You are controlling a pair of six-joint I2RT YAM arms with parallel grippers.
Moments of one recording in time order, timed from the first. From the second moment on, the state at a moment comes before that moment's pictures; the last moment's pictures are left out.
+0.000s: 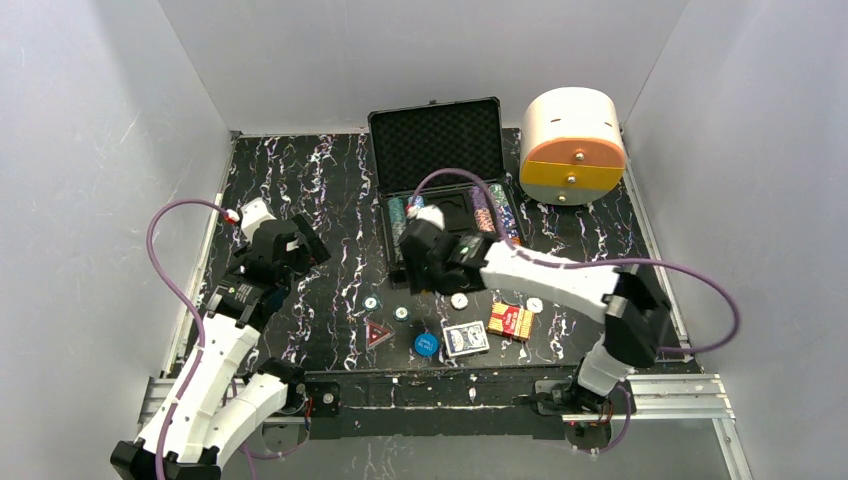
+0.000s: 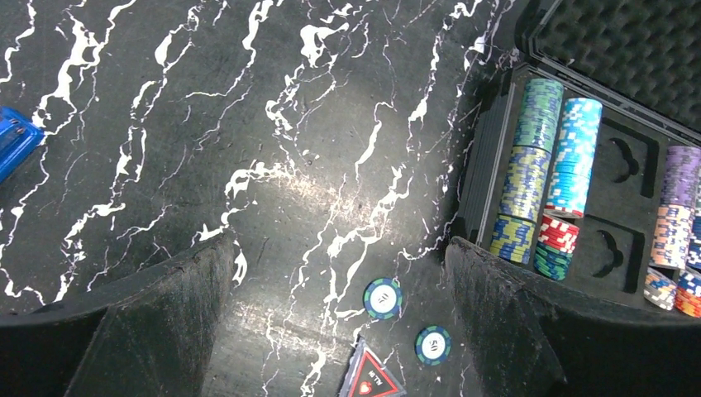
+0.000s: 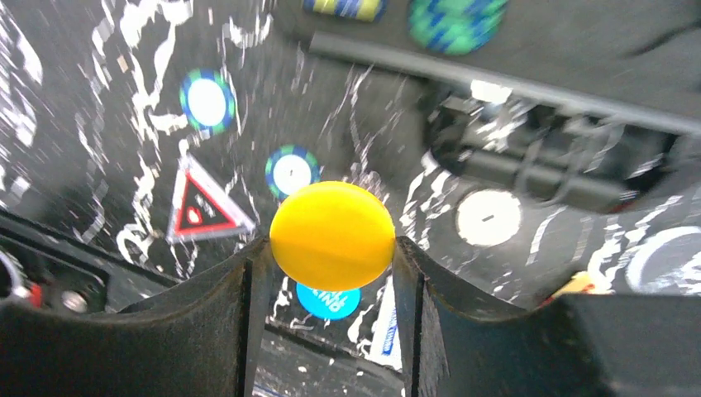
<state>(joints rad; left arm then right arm) -0.34 0.78 0.86 -0.80 -0.44 -0.70 1.13 1.68 1.32 -0.71 0.23 0.68</state>
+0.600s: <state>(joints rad) -0.34 0.85 0.86 -0.71 -0.21 -0.68 0.72 1.85 1.61 -0.60 0.31 0.45</state>
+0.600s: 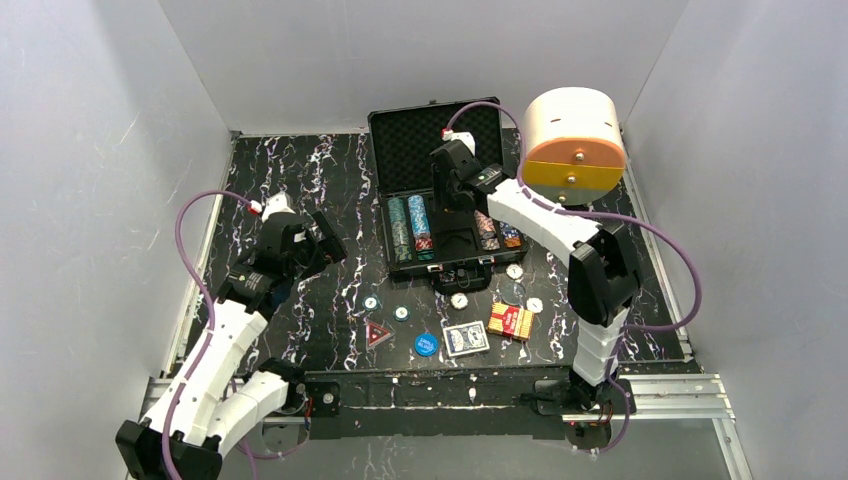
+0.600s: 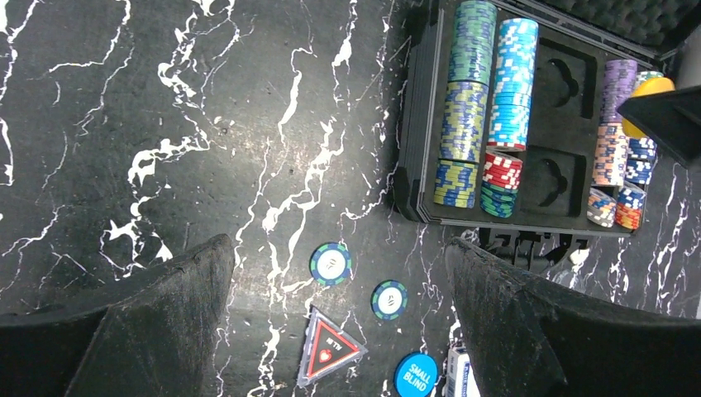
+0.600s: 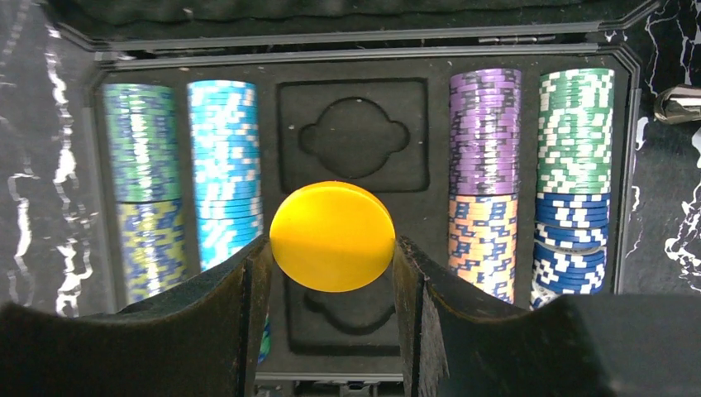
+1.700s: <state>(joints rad) -0.34 0.92 0.80 -0.66 -0.14 -0.69 0.64 2.15 1.72 -0.50 0.27 0.35</state>
